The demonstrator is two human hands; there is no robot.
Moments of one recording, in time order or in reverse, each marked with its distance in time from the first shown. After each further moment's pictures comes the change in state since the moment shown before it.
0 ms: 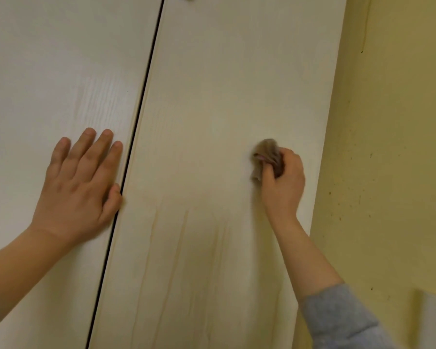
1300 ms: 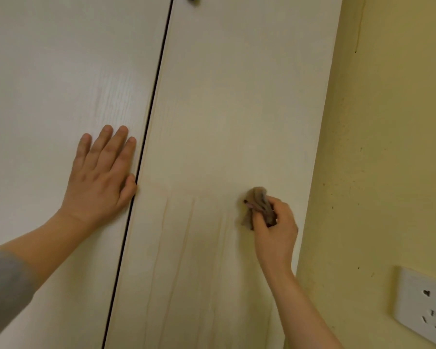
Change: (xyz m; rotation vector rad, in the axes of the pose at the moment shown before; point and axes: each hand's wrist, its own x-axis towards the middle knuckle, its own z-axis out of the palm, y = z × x) left_hand -0.001 0.000 -0.003 -0.026 -0.079 -0.021; right_hand -0.102 -0.013 -0.046 0.151 -0.129 0.237
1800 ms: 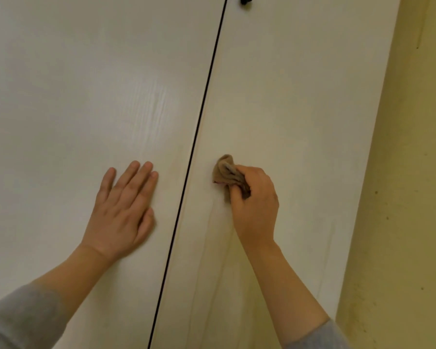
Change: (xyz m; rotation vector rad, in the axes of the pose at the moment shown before) left_hand -0.070 -0.033 -0.004 0.051 0.013 0.080; right_hand -0.004 -0.072 0.098 -0.047 -0.059 -0.428
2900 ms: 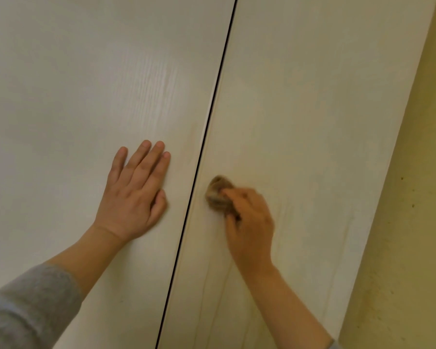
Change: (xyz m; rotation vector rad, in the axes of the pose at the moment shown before) left_hand -0.002 -0.004 0.004 0.007 0.015 -0.003; right_hand -0.068 0.008 0.019 -0.055 -0.136 -0.074
